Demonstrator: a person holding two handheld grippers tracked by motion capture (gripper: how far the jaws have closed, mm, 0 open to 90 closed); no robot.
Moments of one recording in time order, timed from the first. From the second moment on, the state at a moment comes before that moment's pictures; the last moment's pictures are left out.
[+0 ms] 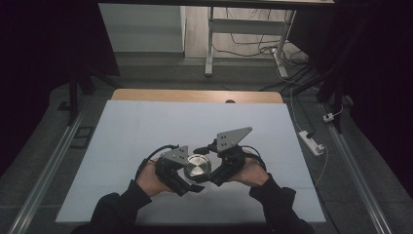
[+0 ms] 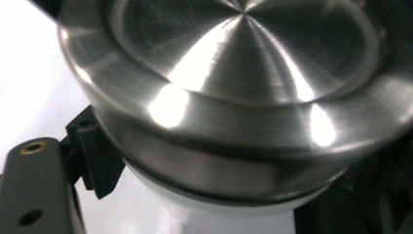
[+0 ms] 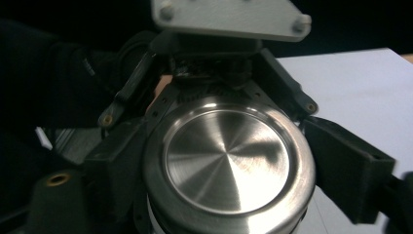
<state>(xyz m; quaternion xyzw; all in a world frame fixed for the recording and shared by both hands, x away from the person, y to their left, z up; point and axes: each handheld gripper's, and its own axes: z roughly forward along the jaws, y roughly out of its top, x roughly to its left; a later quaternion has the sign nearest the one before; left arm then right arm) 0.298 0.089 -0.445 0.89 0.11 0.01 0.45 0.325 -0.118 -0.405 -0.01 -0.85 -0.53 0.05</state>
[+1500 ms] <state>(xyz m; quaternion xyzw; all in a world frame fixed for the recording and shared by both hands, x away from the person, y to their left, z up) 0.298 0.092 -0.440 0.88 0.21 0.08 0.42 0.301 -0.104 -0.394 -0.16 -0.85 -0.49 -0.11</state>
